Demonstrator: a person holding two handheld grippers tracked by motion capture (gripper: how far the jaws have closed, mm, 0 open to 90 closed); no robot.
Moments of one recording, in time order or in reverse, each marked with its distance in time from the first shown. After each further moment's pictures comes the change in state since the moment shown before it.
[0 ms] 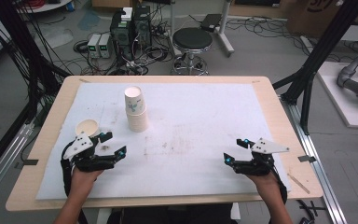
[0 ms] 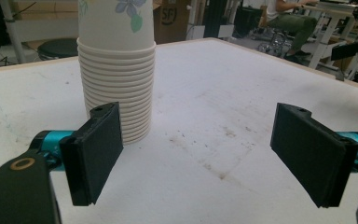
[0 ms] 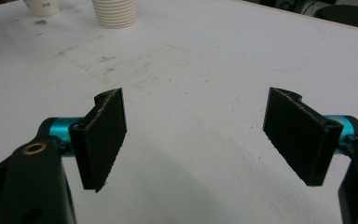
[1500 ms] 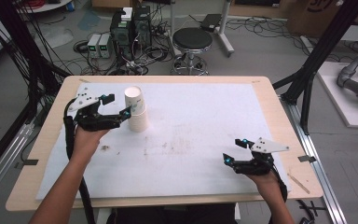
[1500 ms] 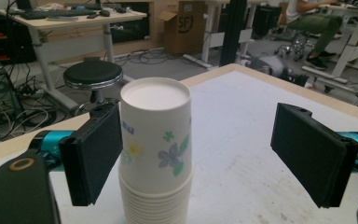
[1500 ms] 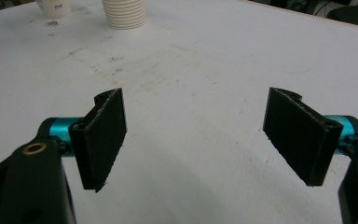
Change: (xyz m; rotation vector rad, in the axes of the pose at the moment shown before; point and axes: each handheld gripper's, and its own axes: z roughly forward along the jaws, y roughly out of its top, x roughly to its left) left arm 0.020 0.114 0.043 0.008 0.075 0.052; right arm -0.003 0.000 0.002 -0.005 0.041 -0.006
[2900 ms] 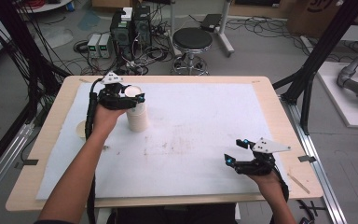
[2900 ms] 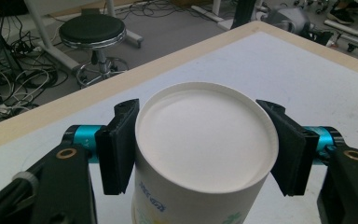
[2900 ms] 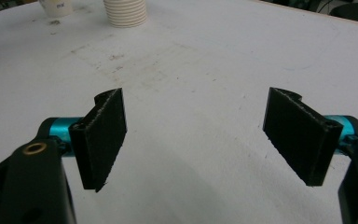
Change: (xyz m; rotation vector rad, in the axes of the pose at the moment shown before) left arm 0.023 0.013 0.078 0.205 0.021 -0.011; right arm -0.003 -0.002 -0.002 0.004 0.013 0.005
